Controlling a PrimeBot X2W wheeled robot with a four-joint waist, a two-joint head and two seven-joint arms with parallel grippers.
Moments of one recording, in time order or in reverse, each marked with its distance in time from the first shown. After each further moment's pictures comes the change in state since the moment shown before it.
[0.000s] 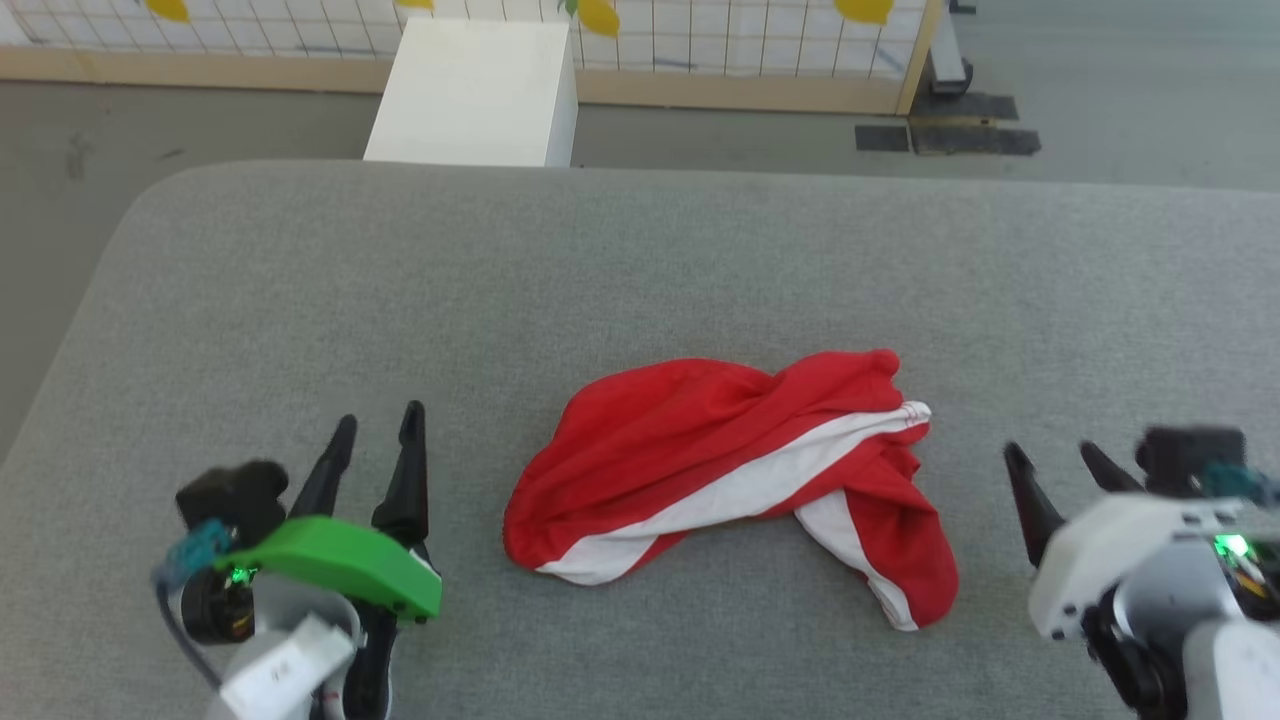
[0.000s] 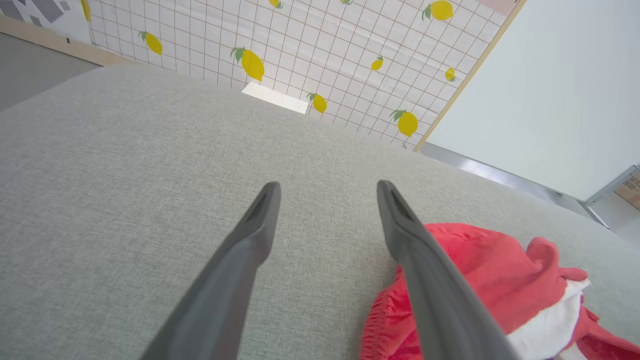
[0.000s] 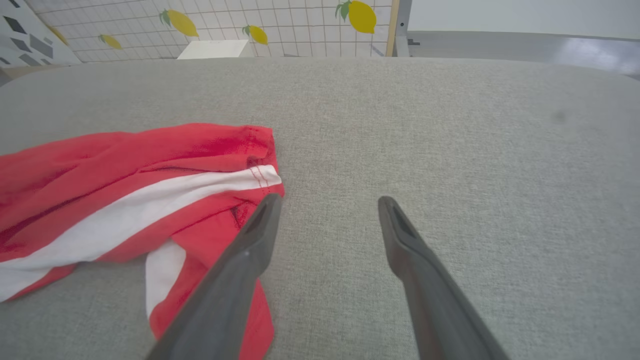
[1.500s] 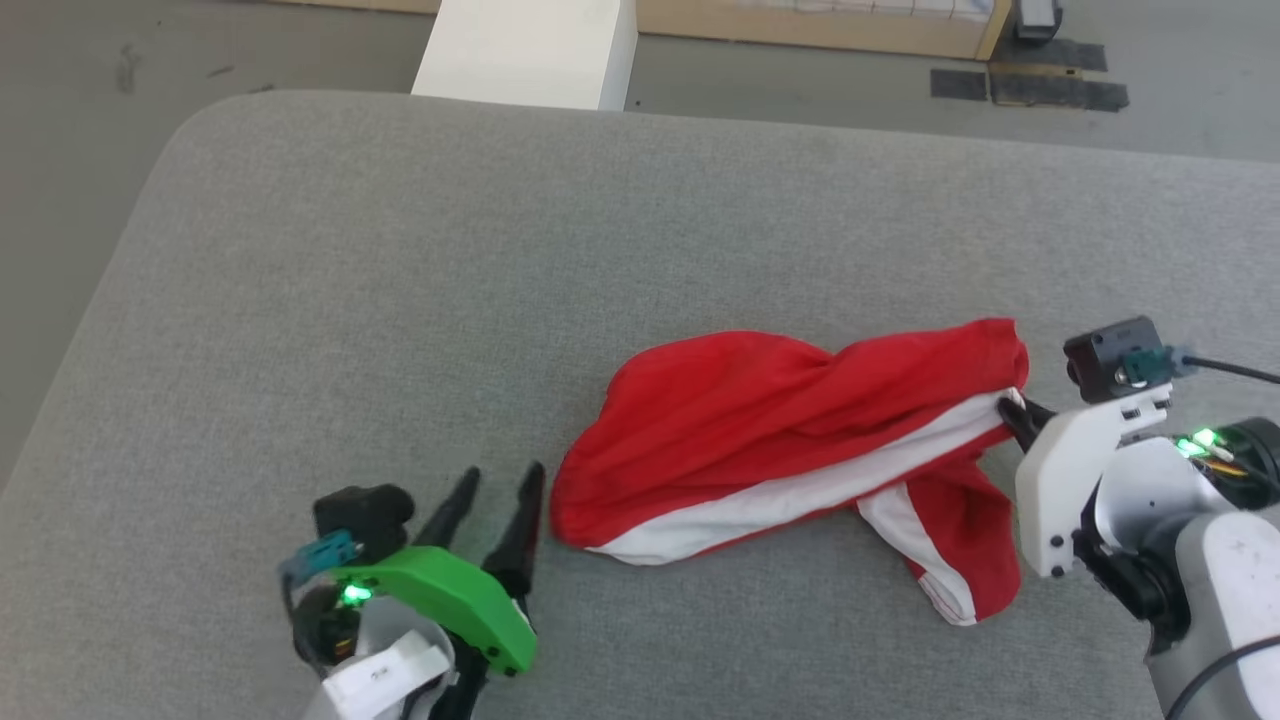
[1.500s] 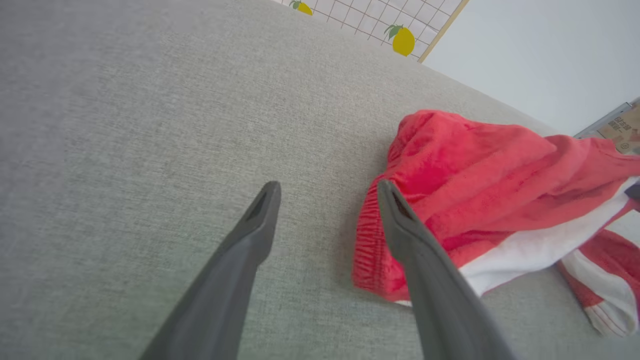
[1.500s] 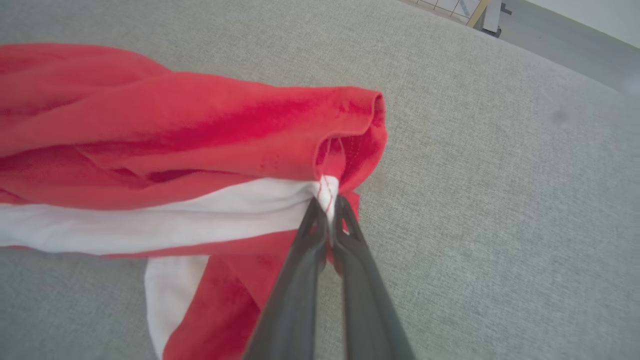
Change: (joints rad) left arm 0.020 -0.063 -0.106 0.061 0.036 -0.071 0.038; right arm -0.213 -0.204 0.229 0.092 0.064 0.000 0.237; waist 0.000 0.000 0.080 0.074
